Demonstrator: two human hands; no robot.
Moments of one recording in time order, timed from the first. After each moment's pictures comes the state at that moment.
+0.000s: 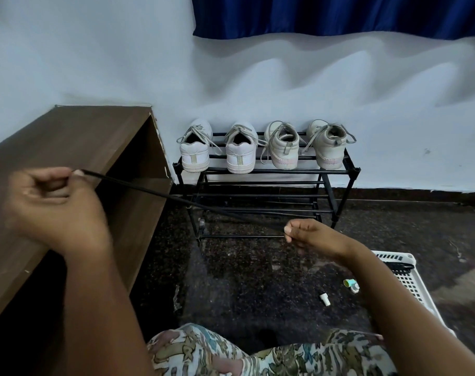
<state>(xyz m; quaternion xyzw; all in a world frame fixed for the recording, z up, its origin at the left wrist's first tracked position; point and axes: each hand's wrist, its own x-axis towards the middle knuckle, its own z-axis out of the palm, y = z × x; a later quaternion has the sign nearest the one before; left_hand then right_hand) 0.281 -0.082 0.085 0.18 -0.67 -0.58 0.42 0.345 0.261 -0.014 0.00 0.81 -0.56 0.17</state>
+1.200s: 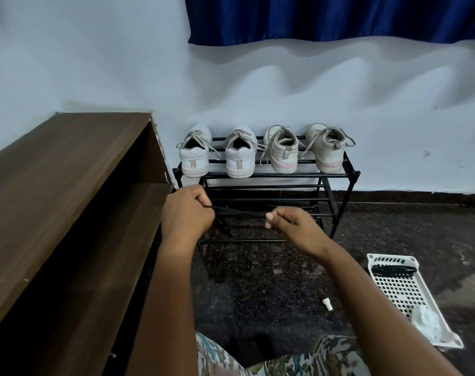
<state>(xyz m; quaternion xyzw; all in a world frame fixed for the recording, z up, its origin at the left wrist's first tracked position) 0.273 0.018 0.053 -0.01 -0.93 -0.37 0.03 0.329 0.226 -0.004 -0.01 0.84 -0.55 -0.02</state>
